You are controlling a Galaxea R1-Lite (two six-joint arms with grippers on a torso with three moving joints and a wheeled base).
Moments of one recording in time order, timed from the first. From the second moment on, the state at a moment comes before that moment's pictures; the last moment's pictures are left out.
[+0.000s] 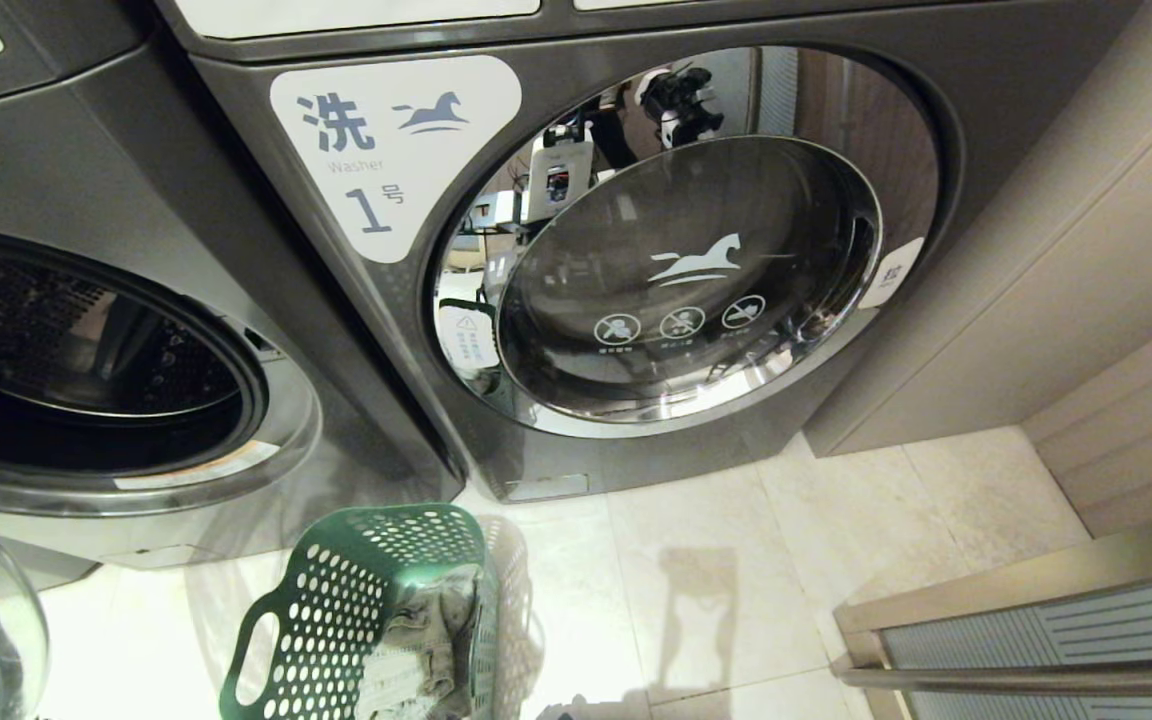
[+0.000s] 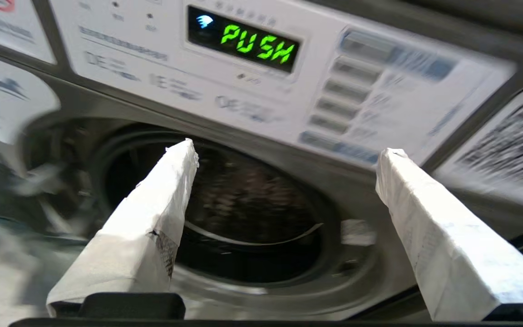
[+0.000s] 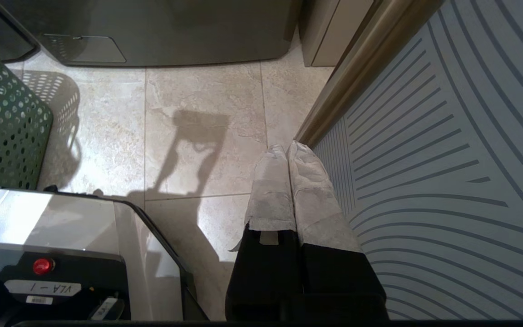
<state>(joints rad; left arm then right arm) 1.23 1.19 -1.04 -0.52 -0.78 -0.60 -0.01 0.00 -0.09 0.24 0.02 -0.11</state>
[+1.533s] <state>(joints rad) 1.18 1.30 -0.95 -0.46 -0.45 0.08 -0.01 0.00 -0.09 0.24 0.02 -0.11</state>
